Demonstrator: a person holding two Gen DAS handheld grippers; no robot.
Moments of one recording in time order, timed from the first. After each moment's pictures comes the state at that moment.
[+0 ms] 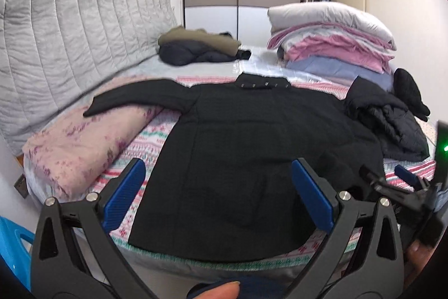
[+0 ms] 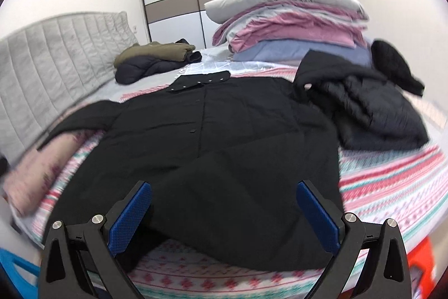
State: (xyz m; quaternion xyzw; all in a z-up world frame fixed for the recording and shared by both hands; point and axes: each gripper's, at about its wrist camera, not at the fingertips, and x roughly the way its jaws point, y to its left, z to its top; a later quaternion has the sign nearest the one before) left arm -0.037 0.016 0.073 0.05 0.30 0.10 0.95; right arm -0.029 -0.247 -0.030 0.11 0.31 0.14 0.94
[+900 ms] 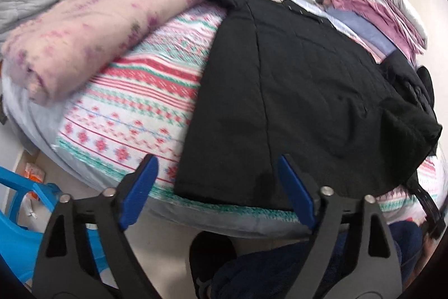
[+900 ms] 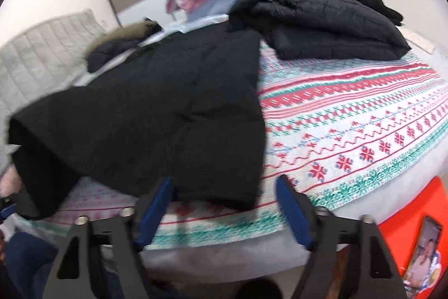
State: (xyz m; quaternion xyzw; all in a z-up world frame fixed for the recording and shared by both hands) left arm -0.038 0.160 -0.056 -0.11 0.45 0.08 0.88; right arm -0.032 -0.354 -0.168 0.16 0.39 0.10 0.90
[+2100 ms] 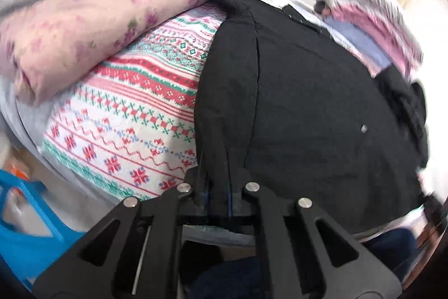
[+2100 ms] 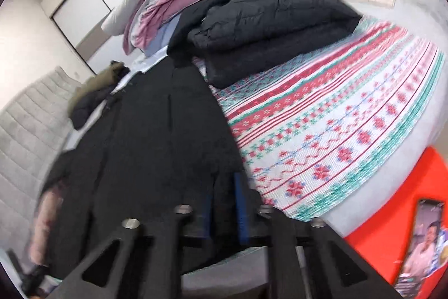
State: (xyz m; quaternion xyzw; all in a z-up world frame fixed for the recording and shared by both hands) left arm -0.028 0.182 -0.066 -0.18 0.42 0.06 0.89; right arm -0.010 -0.447 -0.153 0.29 0.37 0.04 0.88
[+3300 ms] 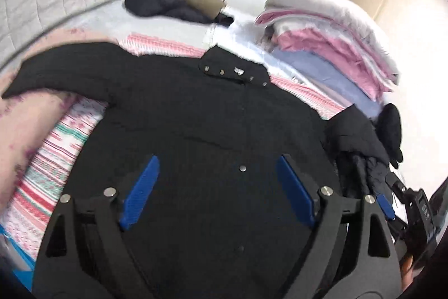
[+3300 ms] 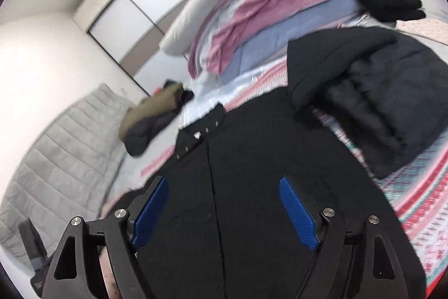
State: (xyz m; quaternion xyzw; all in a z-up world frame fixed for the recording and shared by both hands) left arm 0.177 0.034 0.063 -0.17 0.39 0.00 0.90; right arm 0.159 -0.322 0.000 0.34 0.33 0.16 0.87
